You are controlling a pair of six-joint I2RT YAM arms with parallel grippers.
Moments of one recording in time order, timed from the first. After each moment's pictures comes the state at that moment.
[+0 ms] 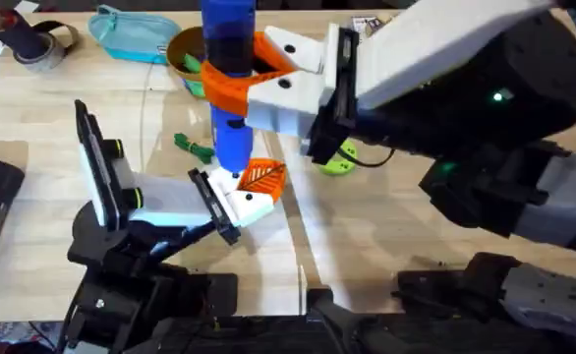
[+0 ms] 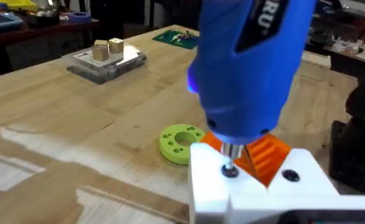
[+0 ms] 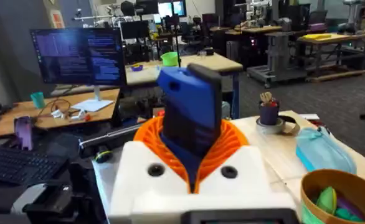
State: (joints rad) left arm -0.23 0.01 0.00 -0.06 0.80 -0.08; right arm 0.82 1.18 0.67 0.78 -0.52 0.22
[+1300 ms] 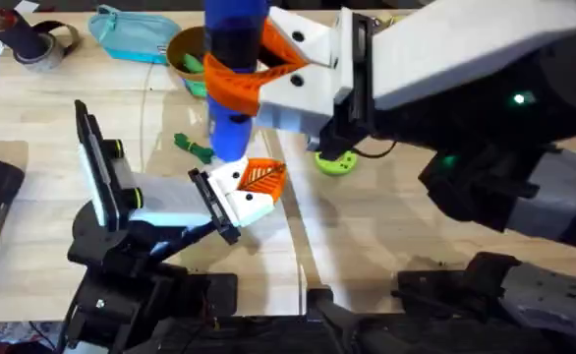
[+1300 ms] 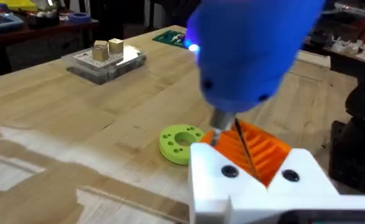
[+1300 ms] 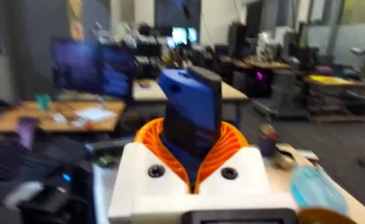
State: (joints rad) left arm -0.23 0.01 0.01 -0.06 0.80 -0.08; right arm 0.79 1.20 0.66 0.93 -0.61 0.19
